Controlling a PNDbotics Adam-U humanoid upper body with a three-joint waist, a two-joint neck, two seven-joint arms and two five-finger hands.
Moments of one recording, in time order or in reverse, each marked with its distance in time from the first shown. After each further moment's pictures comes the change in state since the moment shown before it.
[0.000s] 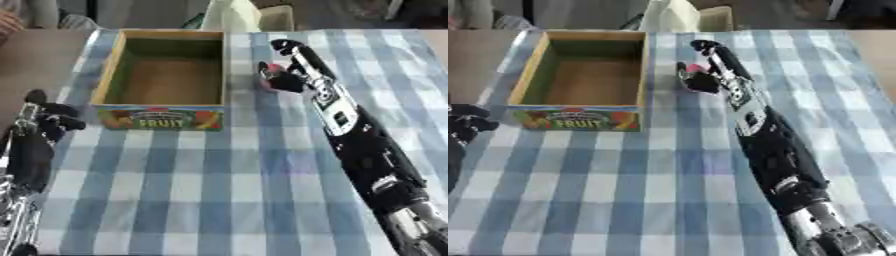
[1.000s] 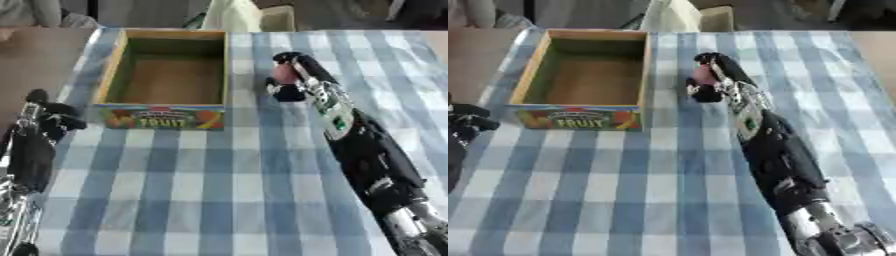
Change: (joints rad) left arm 0.000 0.000 0.000 0.000 0.000 -0.001 -0.001; right arm 0.000 -0.002 -0.024 0.035 0.179 0.064 0.027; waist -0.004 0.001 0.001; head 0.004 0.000
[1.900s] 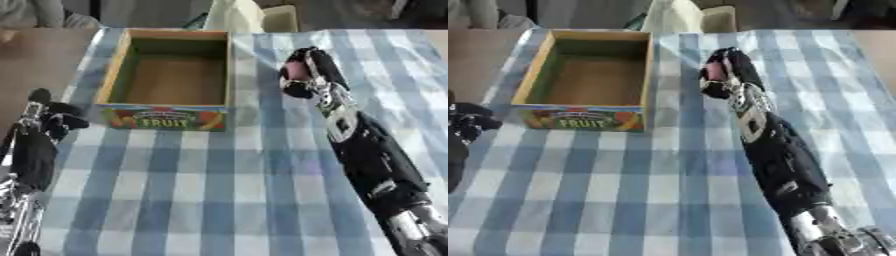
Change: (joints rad) left arm 0.000 0.000 0.000 0.000 0.000 -0.001 -0.001; right arm 0.010 0.000 0.000 -0.037 -0.020 0.009 -0.236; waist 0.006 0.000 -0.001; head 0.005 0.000
